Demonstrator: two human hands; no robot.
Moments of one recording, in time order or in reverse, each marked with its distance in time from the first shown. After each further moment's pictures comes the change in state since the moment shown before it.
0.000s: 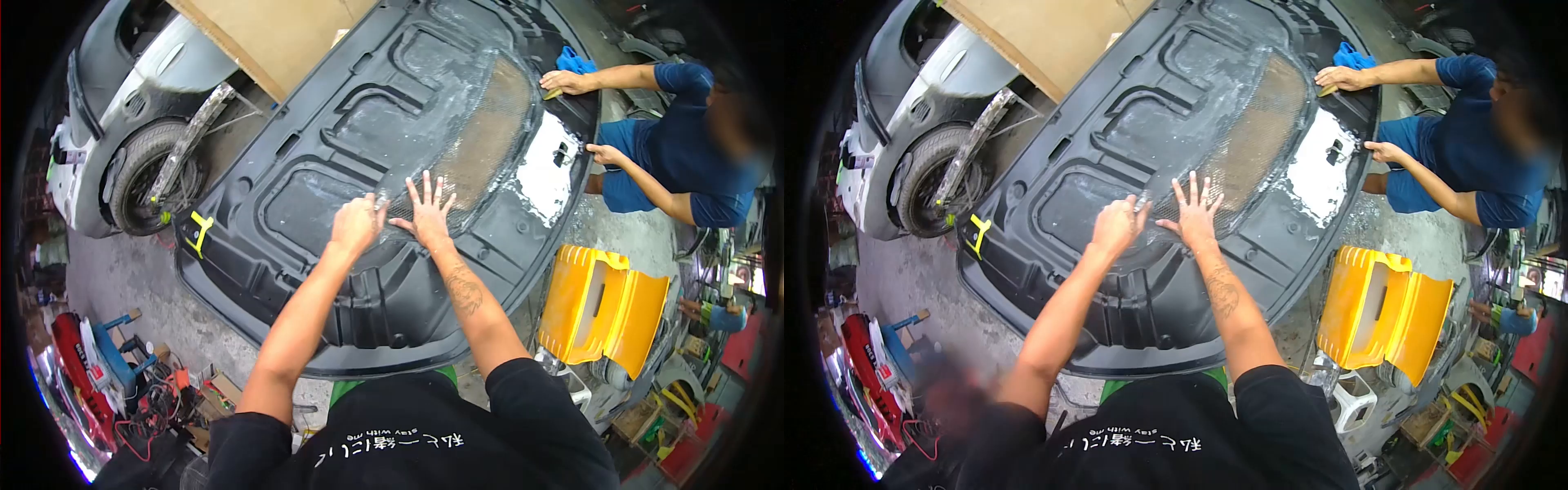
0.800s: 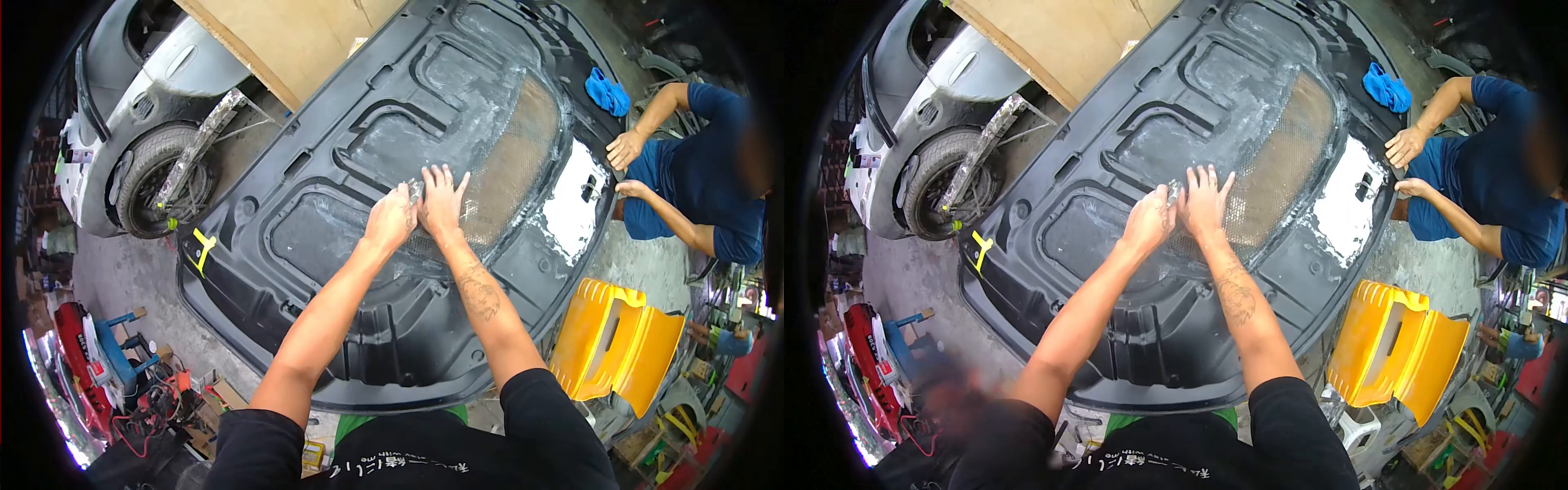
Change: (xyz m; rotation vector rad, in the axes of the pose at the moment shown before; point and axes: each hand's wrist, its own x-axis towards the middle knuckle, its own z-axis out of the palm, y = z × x) left_hand 0.082 0.000 0.039 -0.263 0.158 0.131; right_hand 0.105 -0.003 -0.012 -0.068 0.145 -0.016
